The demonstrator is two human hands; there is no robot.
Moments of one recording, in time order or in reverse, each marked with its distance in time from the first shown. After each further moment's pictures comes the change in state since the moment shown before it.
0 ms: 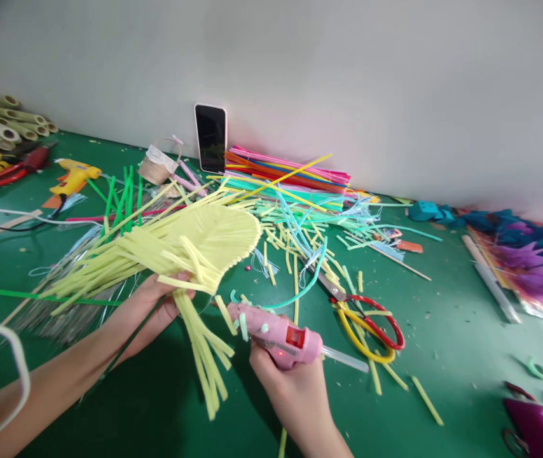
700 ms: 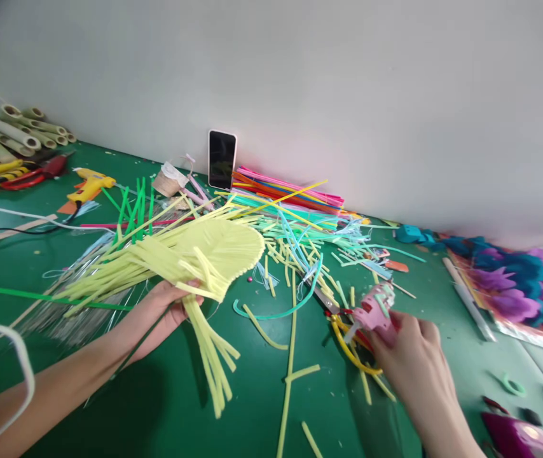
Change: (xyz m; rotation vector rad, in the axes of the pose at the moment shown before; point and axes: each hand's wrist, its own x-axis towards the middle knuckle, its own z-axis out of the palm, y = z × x) left_hand 0.001 0.000 -0.005 -0.058 -0.067 0.021; right_hand 0.068 0.052 -0.159 -1.210 0.218 0.012
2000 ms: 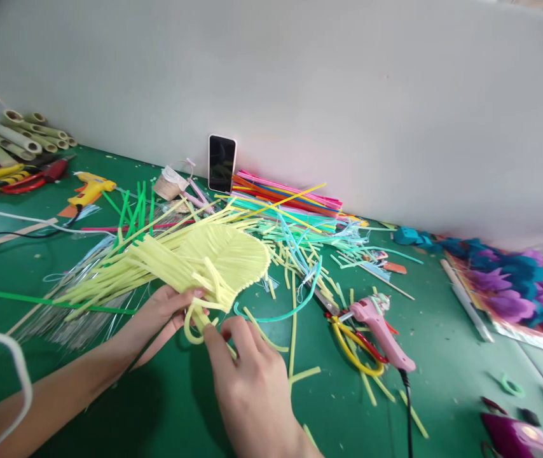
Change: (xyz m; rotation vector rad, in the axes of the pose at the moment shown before) left_hand -0.007 -0.003 0.002 0.129 -0.079 -0.010; right_hand -0.096 -0.188 -0.013 0.480 0.285 -0.887
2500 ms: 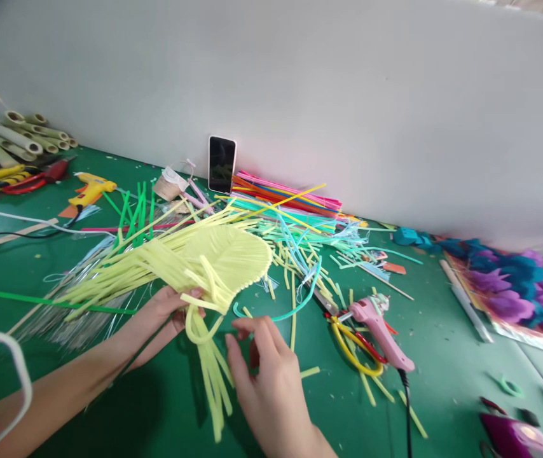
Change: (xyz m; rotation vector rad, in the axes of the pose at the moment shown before) left_hand 0.001 0.000 -0.003 -0.032 0.040 -0.051; right_hand -0.014 0.015 -0.002 0.361 0.045 0.352
